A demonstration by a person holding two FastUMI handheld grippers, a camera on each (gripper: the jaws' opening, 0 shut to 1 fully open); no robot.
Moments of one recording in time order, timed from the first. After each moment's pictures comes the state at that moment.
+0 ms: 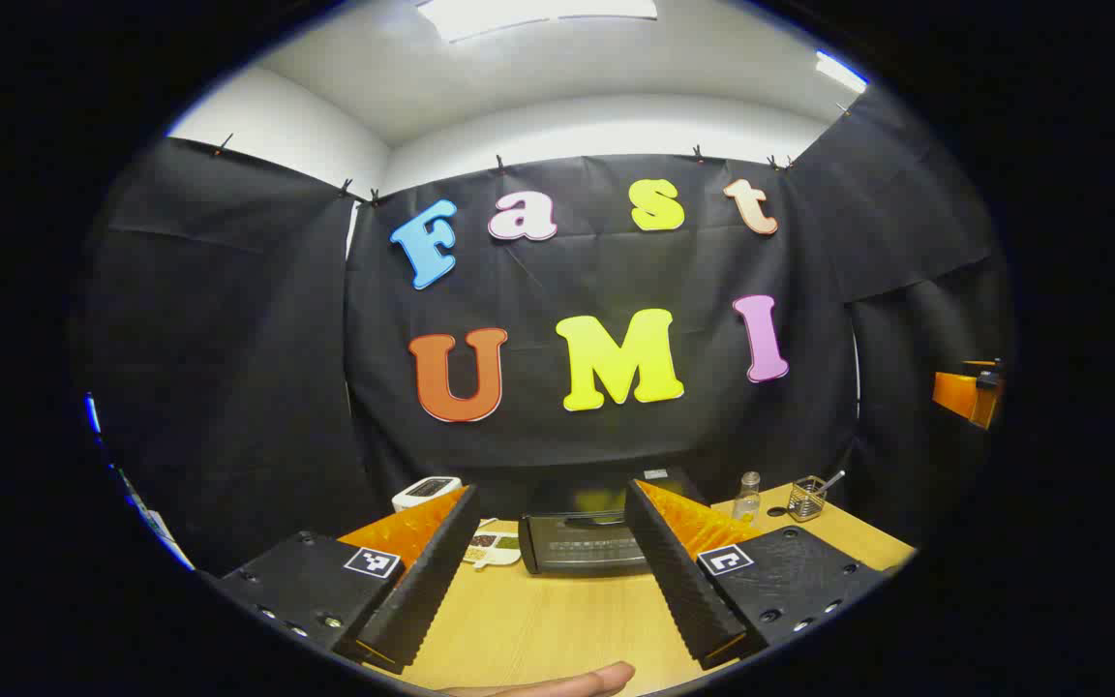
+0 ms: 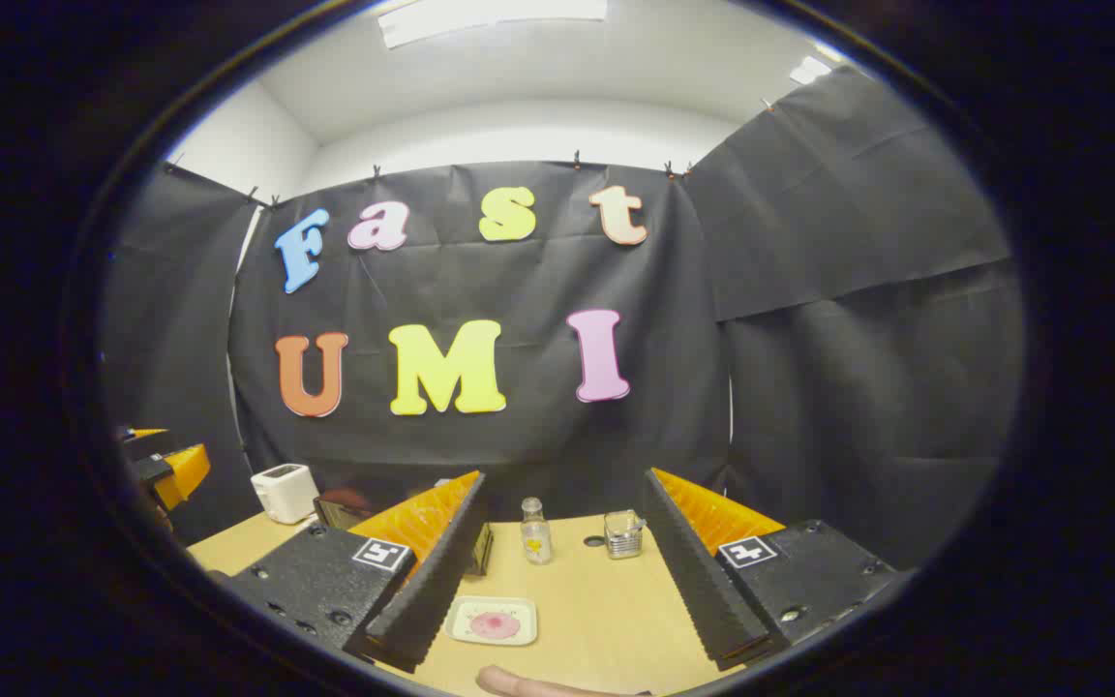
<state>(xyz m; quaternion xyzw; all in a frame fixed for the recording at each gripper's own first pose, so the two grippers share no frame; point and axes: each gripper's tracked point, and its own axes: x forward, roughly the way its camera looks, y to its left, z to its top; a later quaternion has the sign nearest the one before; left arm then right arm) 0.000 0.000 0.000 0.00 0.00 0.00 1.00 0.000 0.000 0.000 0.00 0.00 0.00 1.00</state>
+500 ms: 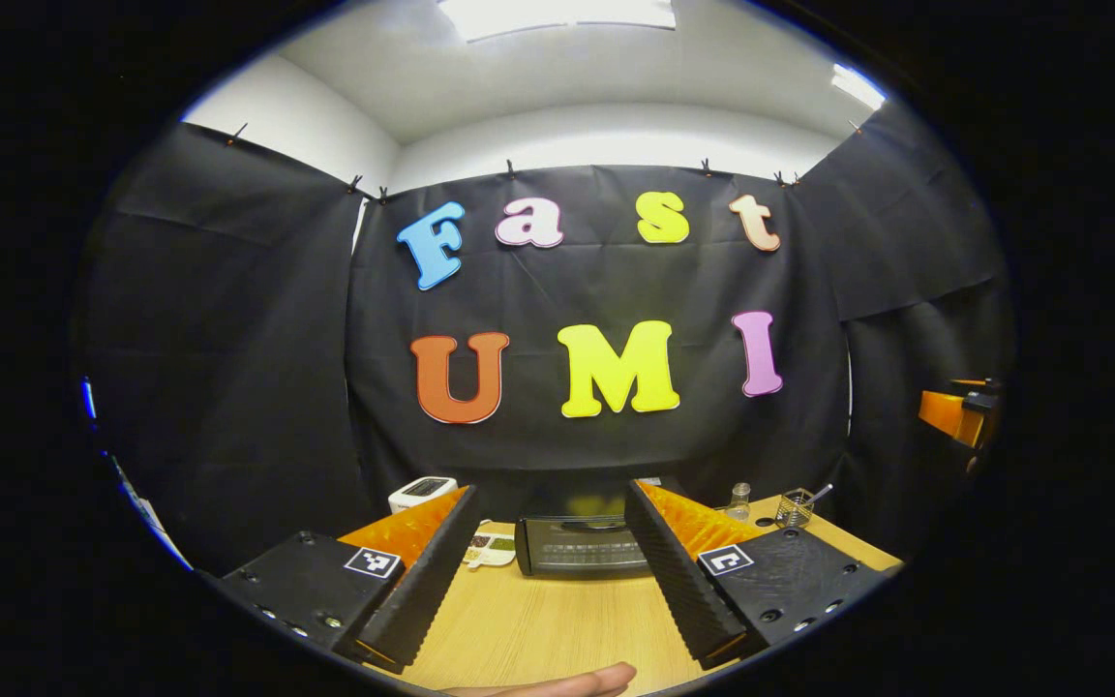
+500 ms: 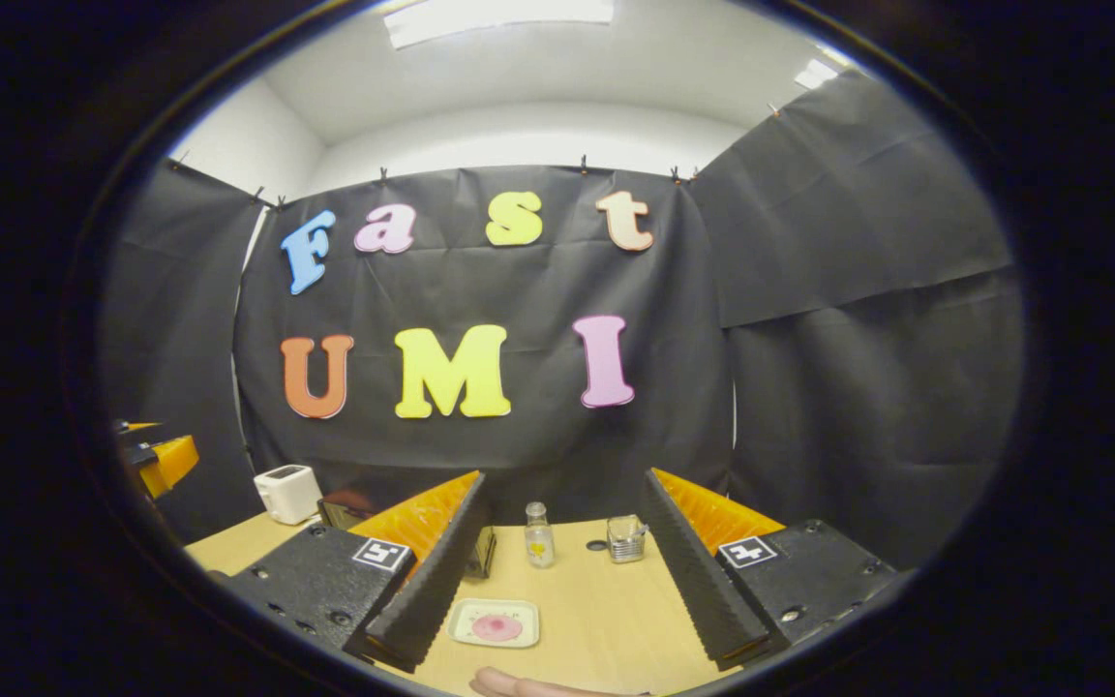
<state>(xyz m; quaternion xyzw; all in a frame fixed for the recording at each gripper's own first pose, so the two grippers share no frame) -0.009 0.003 0.005 -0.02 0.00 -0.01 1.00 -0.003 0.001 0.003 -0.01 0.00 0.01 1.00</state>
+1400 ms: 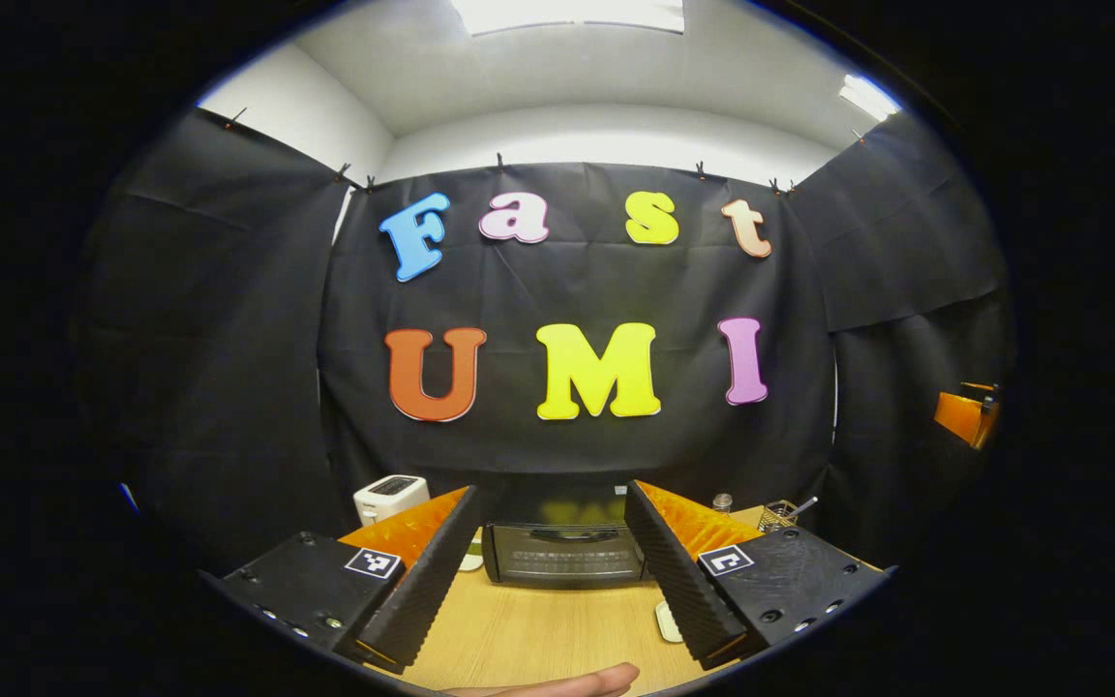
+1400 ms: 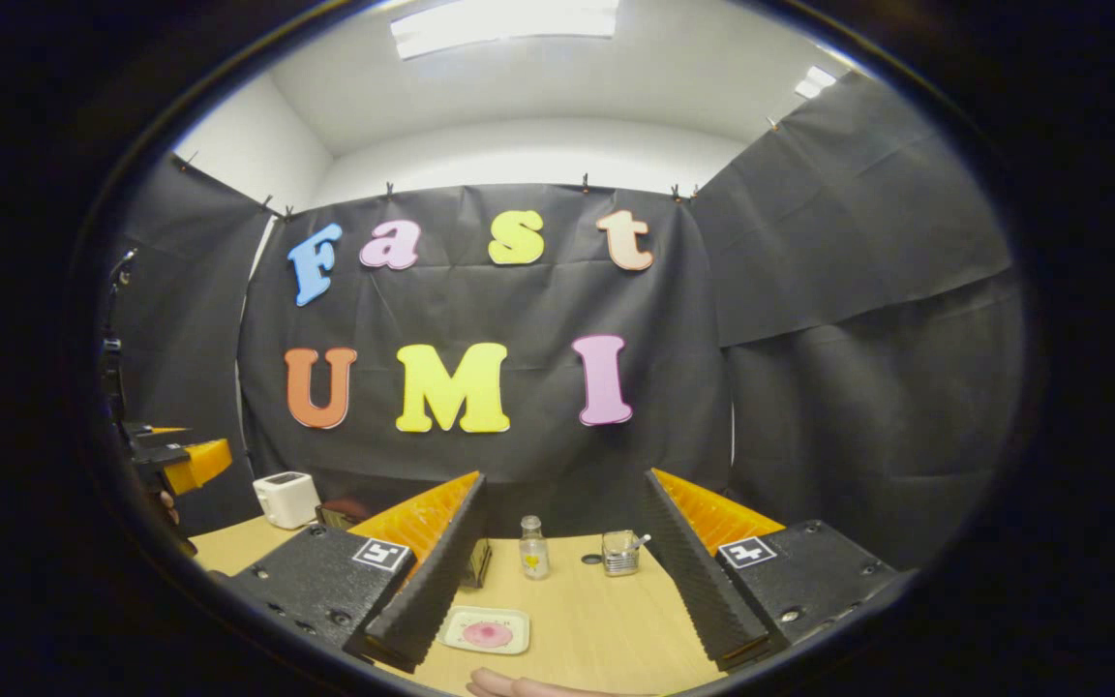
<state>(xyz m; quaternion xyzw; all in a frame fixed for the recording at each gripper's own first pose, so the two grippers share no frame) 0.037 -0.028 -0.006 -0.05 0.00 -0.05 1.00 -0.008 -0.011 0.011 -0.01 -0.03 0.02 1.00</state>
